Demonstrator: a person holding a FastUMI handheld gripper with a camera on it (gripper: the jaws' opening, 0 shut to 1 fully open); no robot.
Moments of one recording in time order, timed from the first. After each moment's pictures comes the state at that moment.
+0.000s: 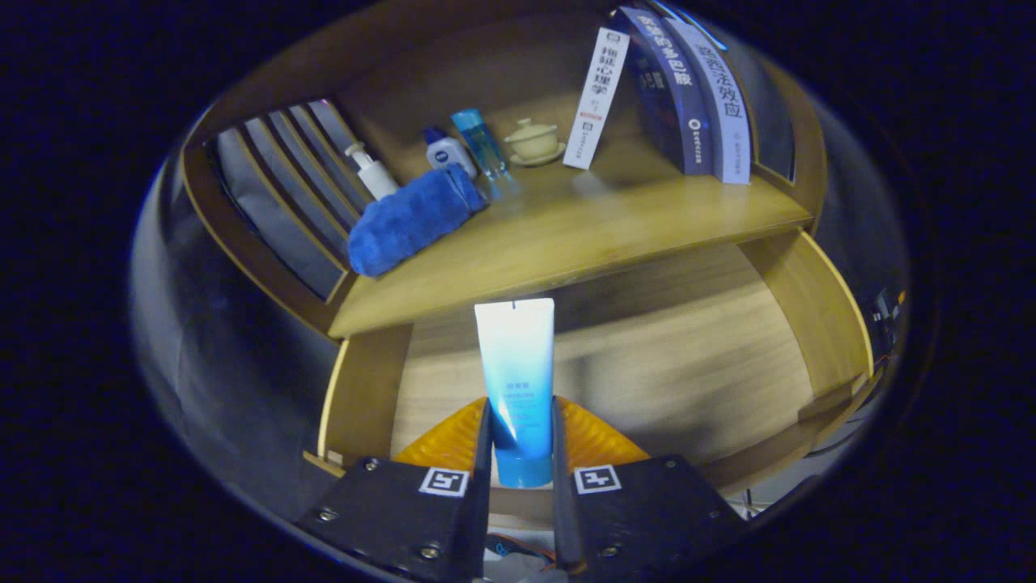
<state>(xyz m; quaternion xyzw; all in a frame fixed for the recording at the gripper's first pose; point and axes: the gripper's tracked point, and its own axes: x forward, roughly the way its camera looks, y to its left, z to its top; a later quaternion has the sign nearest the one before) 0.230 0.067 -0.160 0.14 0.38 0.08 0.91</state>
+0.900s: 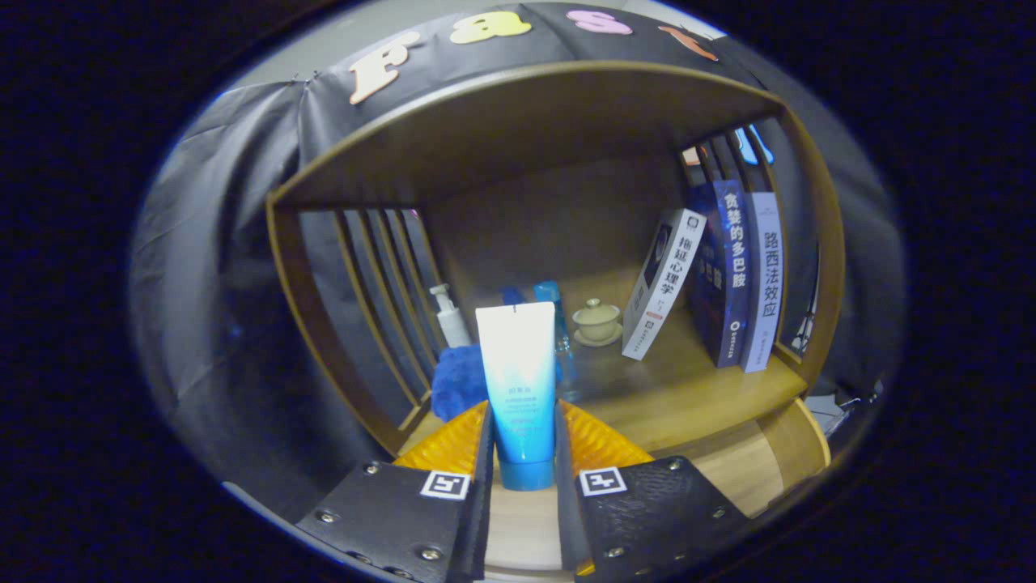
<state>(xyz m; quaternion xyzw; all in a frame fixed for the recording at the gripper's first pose) 0.311 0.103 -0.031 0.10 0.16 0.10 0.98</state>
